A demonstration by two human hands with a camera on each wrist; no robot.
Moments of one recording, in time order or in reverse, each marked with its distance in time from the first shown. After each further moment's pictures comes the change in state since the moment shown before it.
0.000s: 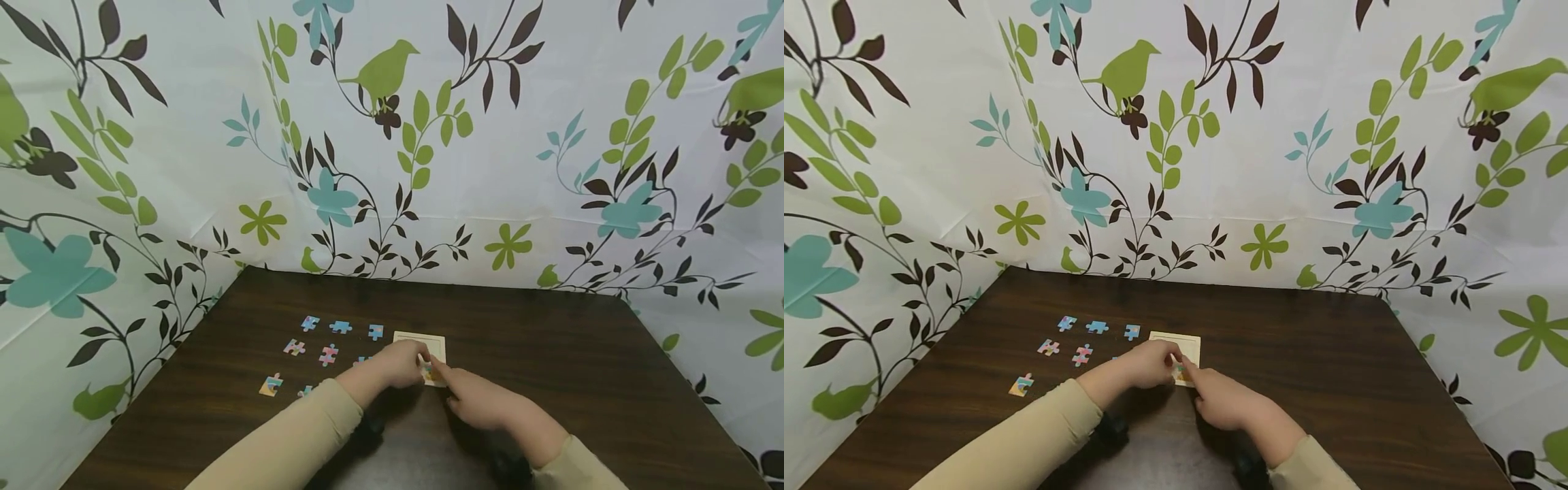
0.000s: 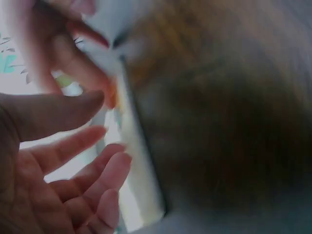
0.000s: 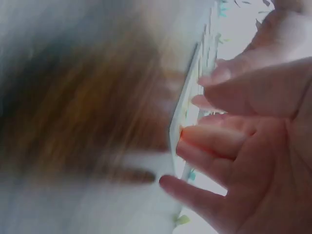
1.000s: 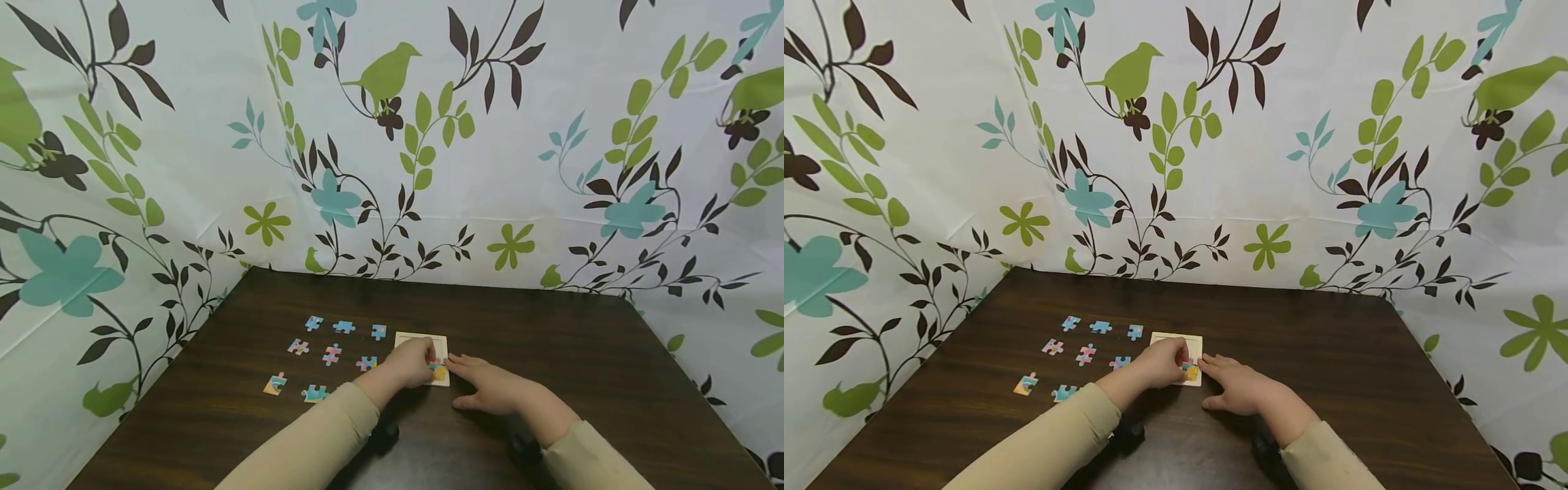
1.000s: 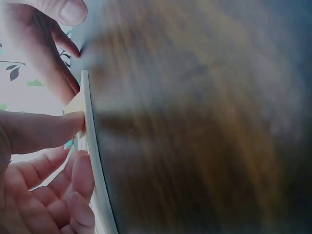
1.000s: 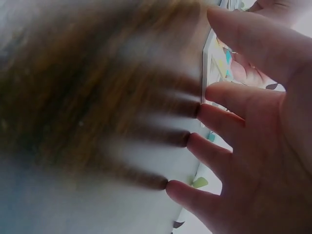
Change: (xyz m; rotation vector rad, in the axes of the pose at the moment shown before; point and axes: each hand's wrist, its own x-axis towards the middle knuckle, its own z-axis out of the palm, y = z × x) left_hand 0.012 0.007 0.018 -0.061 0.097 -0.075; right_hand -0.003 0.033 -0.016 -0.029 -0.058 0.042
